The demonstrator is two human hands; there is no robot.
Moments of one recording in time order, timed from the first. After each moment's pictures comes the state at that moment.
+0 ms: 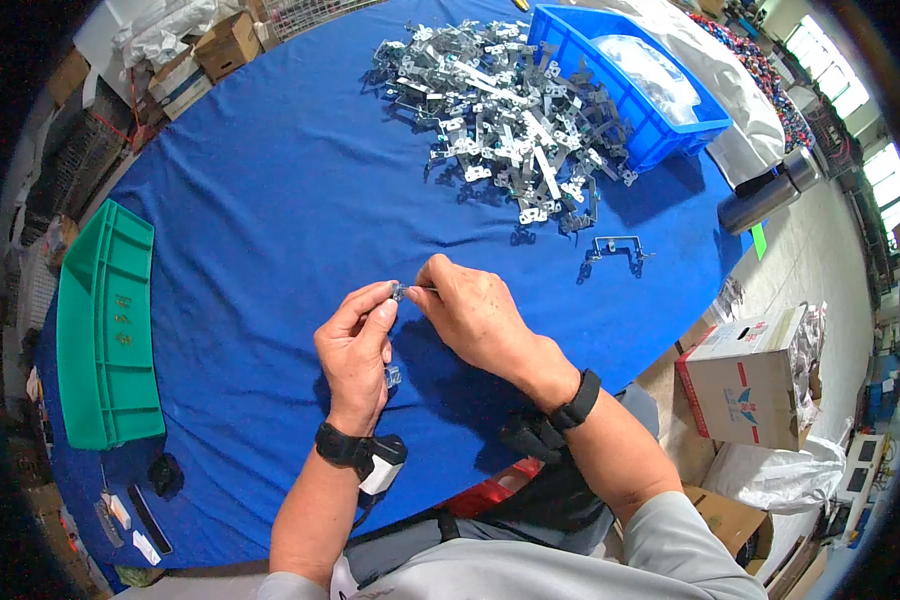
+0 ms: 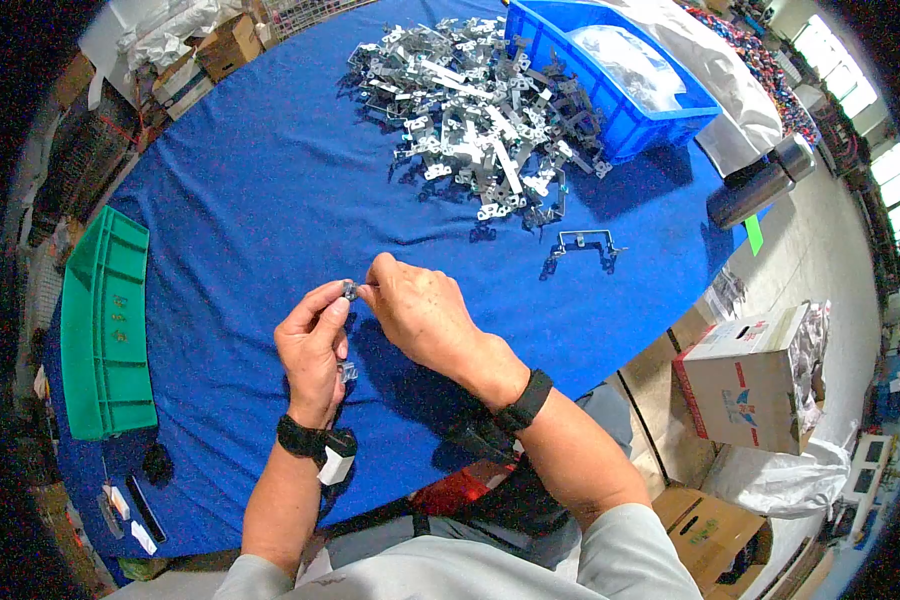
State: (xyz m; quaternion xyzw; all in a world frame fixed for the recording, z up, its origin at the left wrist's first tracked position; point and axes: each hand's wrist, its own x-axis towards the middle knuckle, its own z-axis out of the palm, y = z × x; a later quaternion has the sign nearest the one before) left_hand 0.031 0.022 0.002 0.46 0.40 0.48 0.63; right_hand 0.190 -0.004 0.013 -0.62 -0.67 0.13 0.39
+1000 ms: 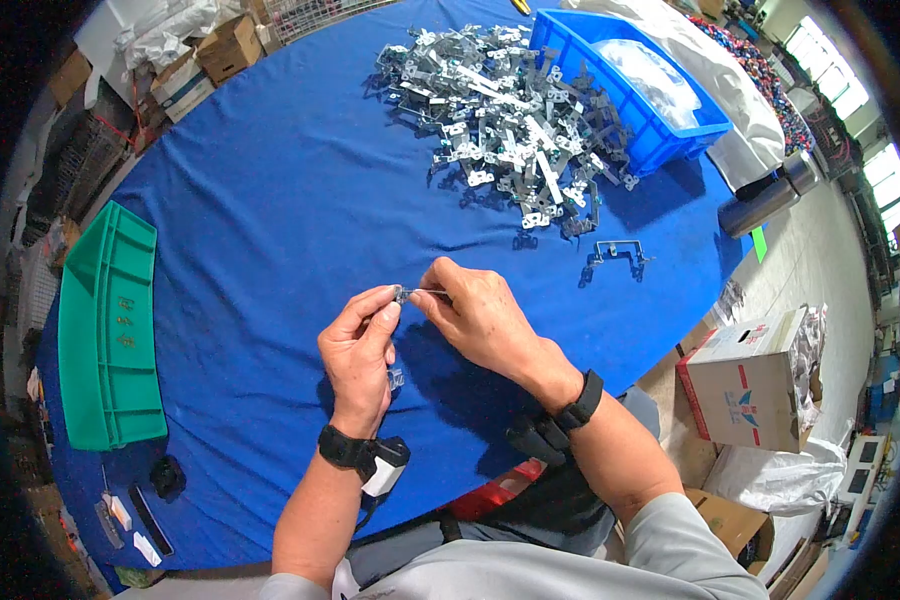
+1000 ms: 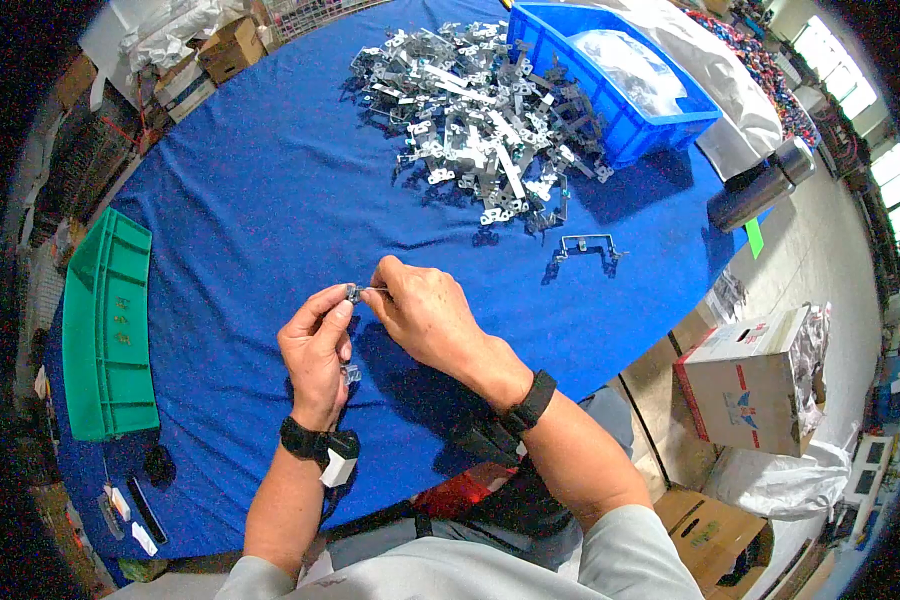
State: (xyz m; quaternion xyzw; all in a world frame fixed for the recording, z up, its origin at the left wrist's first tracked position) left_hand 0.031 0.022 0.001 0.45 0.40 0.49 0.63; right_hand 0.193 -0.001 0.014 -0.61 -0.66 0.17 0.41
